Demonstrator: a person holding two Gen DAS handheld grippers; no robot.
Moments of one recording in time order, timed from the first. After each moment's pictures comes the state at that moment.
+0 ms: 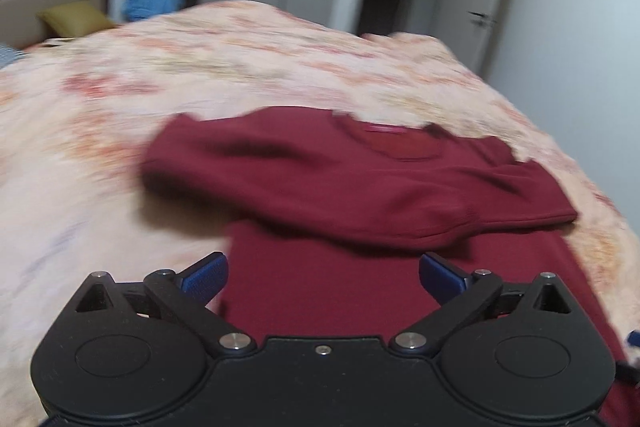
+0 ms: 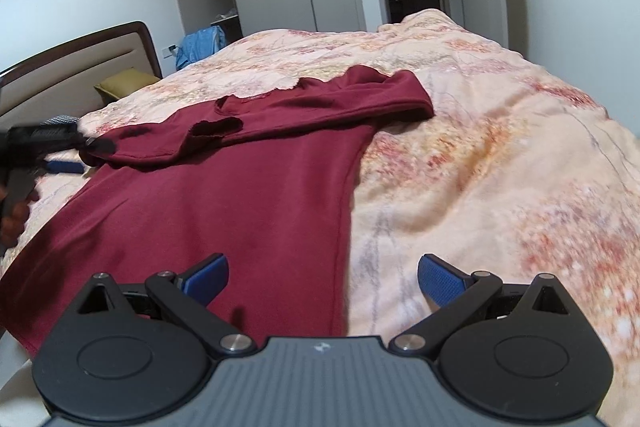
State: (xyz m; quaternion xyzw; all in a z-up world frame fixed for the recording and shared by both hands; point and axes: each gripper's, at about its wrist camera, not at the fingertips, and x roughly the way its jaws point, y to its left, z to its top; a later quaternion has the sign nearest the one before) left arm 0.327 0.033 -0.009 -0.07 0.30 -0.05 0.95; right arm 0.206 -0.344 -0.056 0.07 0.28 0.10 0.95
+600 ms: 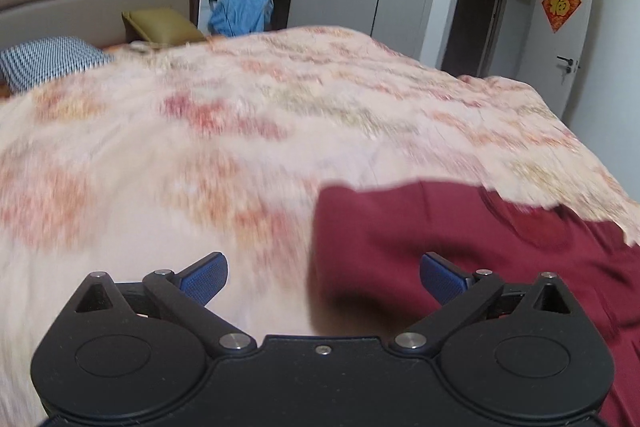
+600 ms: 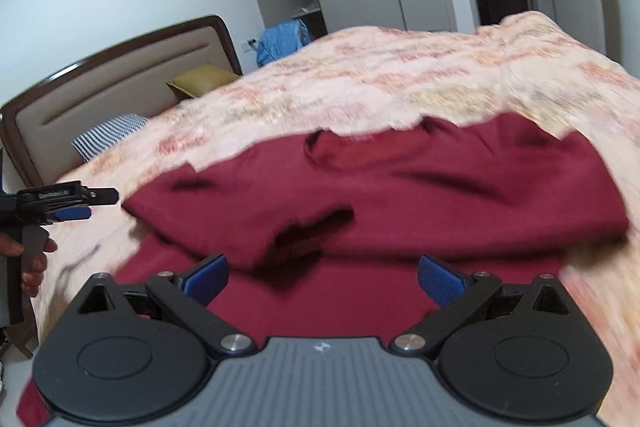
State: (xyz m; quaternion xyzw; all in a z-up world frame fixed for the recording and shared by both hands) left arm 0.406 0.141 0.016 -0.09 0.27 0.06 0.96; right arm 0.367 -0.258 -0.016 0.08 0.28 0.23 0.93
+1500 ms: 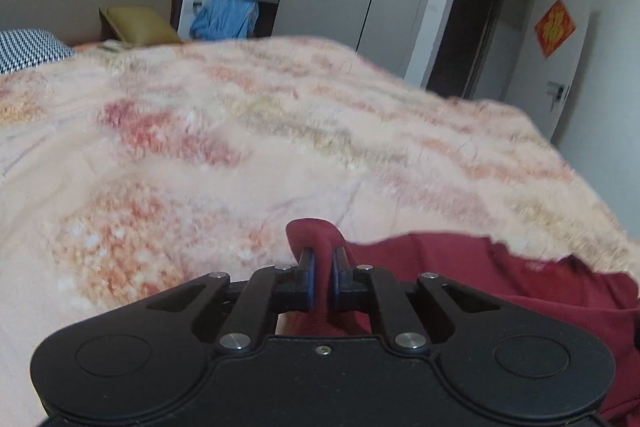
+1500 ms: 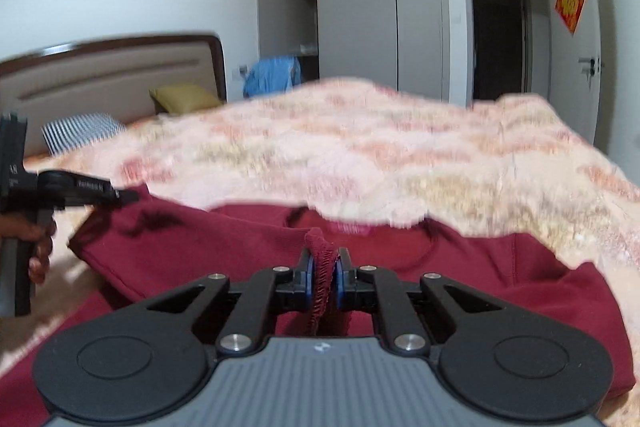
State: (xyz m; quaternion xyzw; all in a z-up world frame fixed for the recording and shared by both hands) left arm 0.502 0.135 -0.019 -0.13 0.25 0.03 0.96; right arm 0.419 -0.208 -0.004 -0.02 0.21 0.18 0.96
